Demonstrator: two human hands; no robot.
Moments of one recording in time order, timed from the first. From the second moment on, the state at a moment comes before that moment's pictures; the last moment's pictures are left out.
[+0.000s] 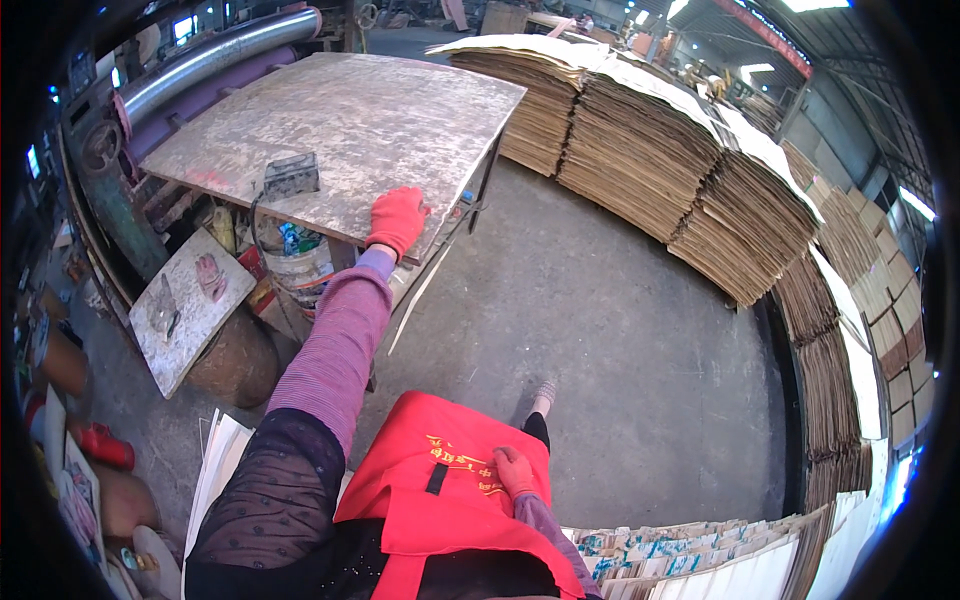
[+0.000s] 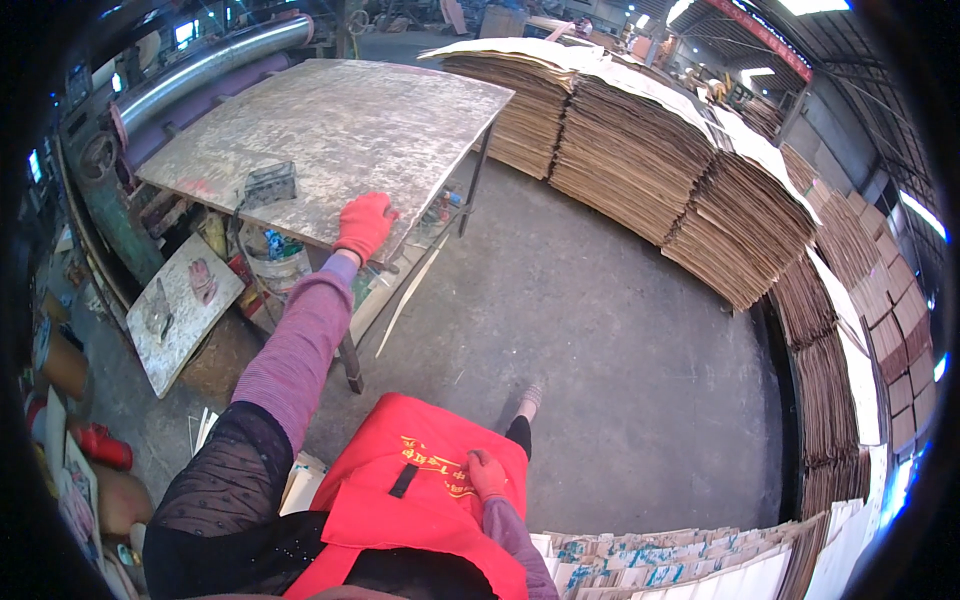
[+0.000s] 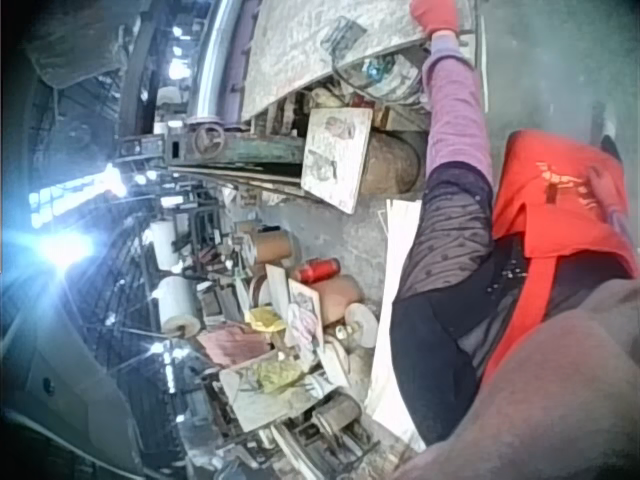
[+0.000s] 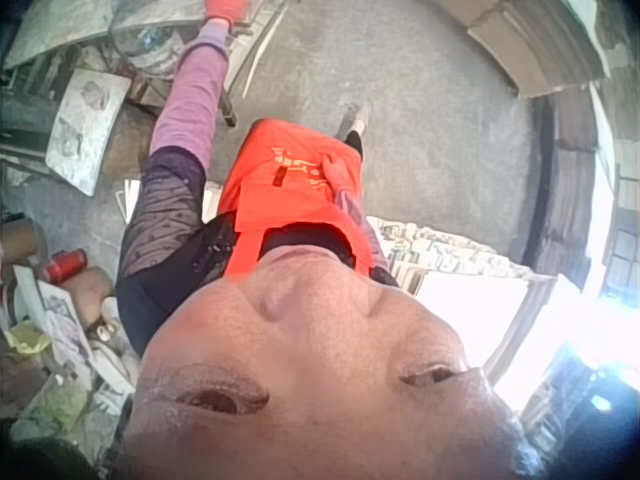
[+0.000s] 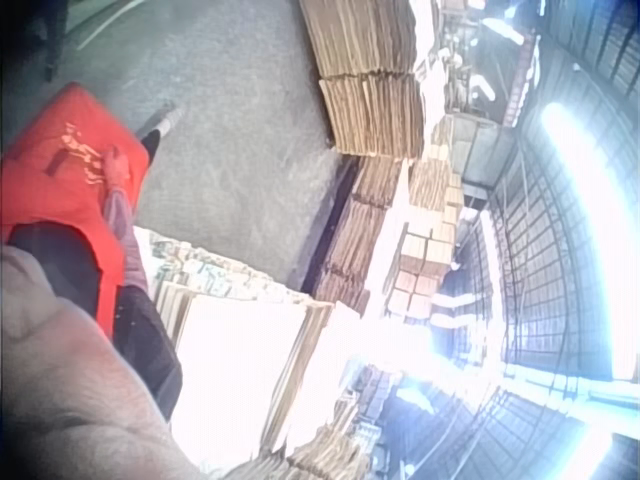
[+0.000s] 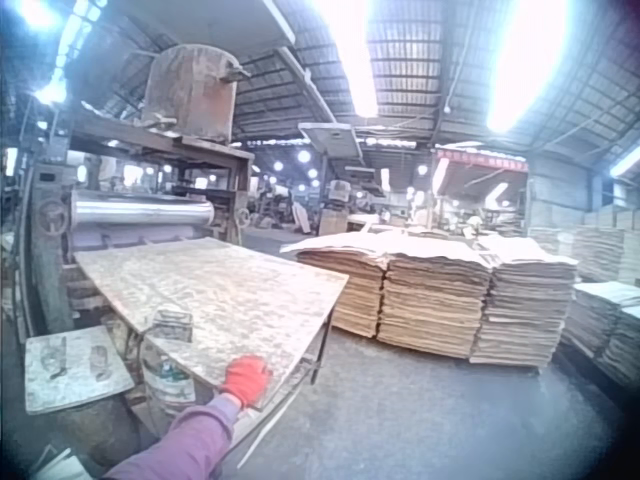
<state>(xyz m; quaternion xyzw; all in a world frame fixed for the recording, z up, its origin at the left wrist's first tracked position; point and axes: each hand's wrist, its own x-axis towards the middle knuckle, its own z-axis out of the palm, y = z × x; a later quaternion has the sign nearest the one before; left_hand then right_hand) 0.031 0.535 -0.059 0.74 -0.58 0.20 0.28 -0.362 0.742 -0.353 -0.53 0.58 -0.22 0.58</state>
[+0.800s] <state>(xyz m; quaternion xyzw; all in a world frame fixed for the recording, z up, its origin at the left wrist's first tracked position) 0.035 0.529 -0.065 0.74 -0.58 0.21 0.28 -0.366 0.741 -0.373 -0.55 0.59 -0.24 0.54</state>
